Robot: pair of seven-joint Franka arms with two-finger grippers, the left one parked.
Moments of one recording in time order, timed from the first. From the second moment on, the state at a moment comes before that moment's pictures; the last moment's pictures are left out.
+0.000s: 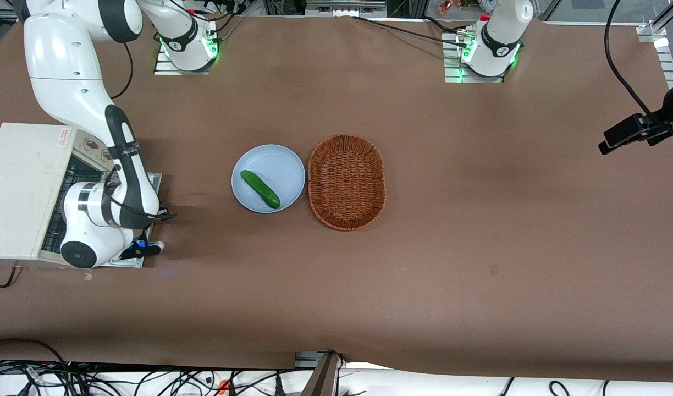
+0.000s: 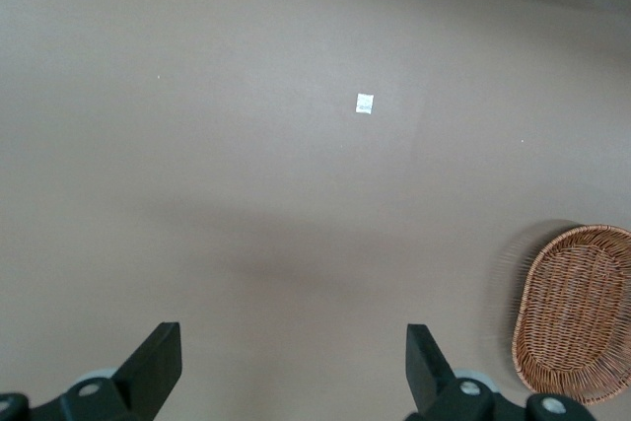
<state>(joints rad) 0.07 0.88 -0.10 -1.35 0.03 1.62 -0.16</state>
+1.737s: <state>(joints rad) 0.13 0.45 -0.11 -1.23 0.09 1.37 -0.07</state>
